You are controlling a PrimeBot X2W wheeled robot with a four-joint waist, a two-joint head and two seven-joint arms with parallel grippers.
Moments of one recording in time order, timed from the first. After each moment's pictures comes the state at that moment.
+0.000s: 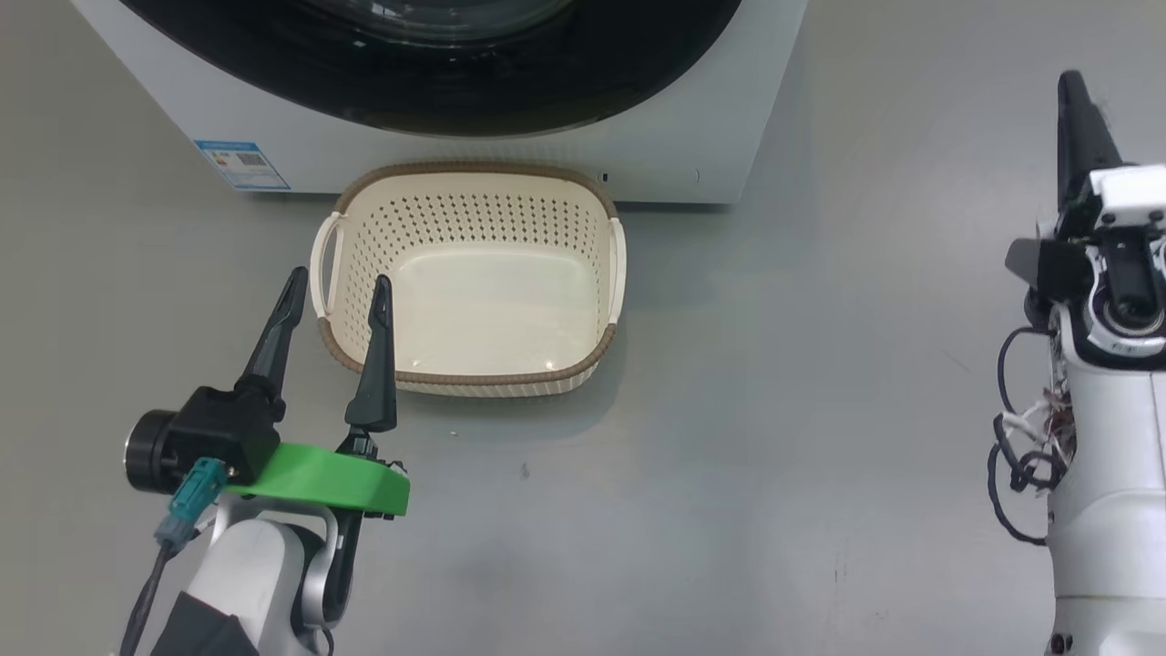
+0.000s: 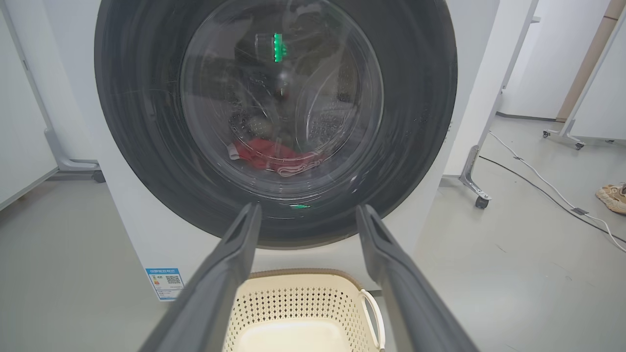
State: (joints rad) left arm -0.26 0.12 -0.32 0.11 -0.41 0.10 -0.25; right arm -0.58 -0.05 -0.15 0.32 1.35 0.04 0.09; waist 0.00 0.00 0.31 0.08
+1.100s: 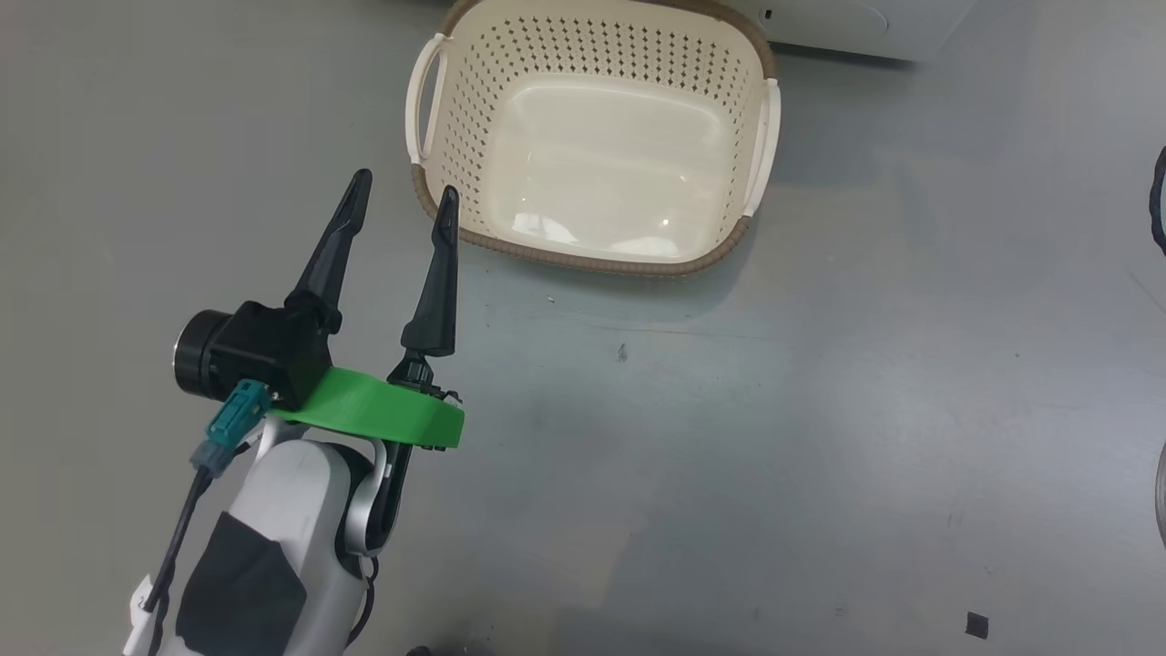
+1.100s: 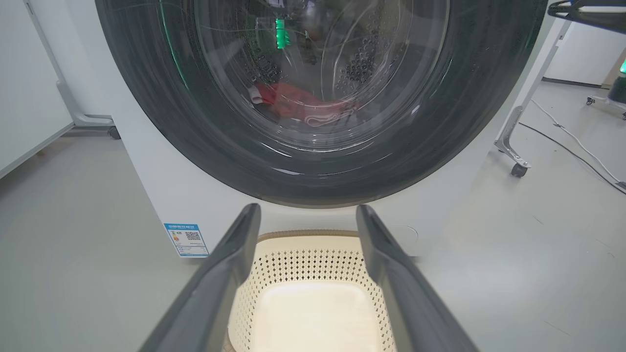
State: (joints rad) left arm -0.42 0.06 -0.37 0.13 -0.41 0.06 -0.25; right arm -1.14 -0.21 -0.05 0.46 1.45 -0.06 0.45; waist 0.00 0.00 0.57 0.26
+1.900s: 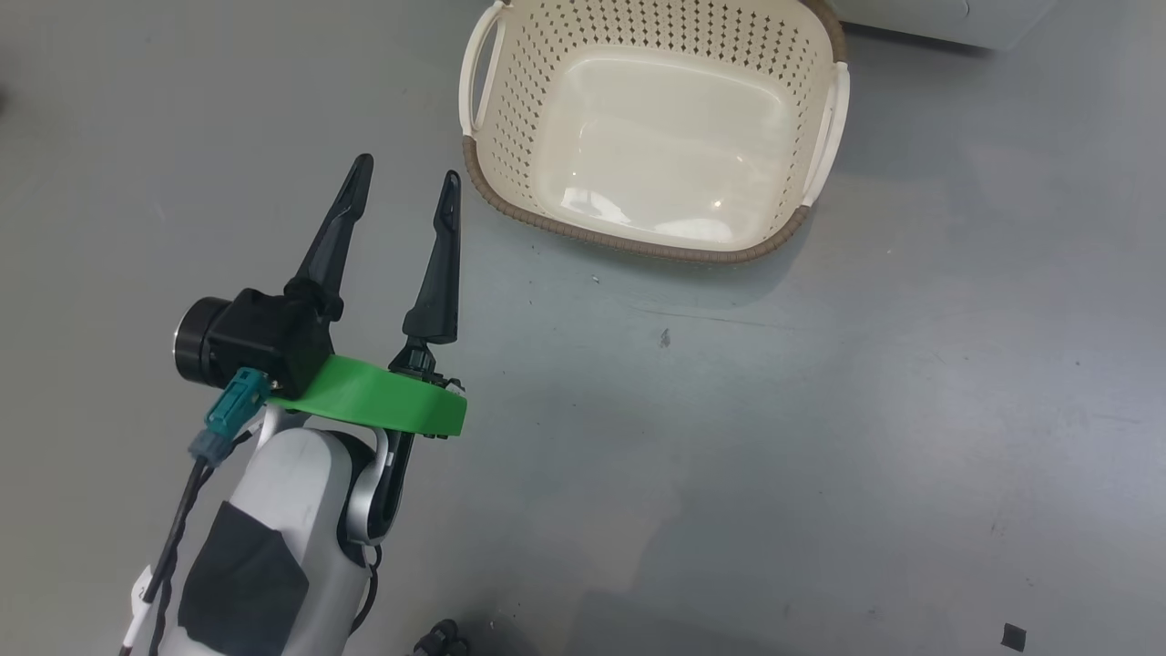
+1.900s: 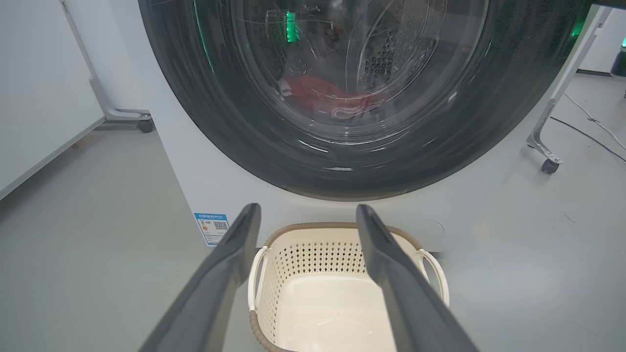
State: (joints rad) left arm -0.44 0.04 -0.36 0.14 -0.40 0.05 -0.25; right arm -1.31 -0.25 -0.02 0.60 1.42 -0.07 0.52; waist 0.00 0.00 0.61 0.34
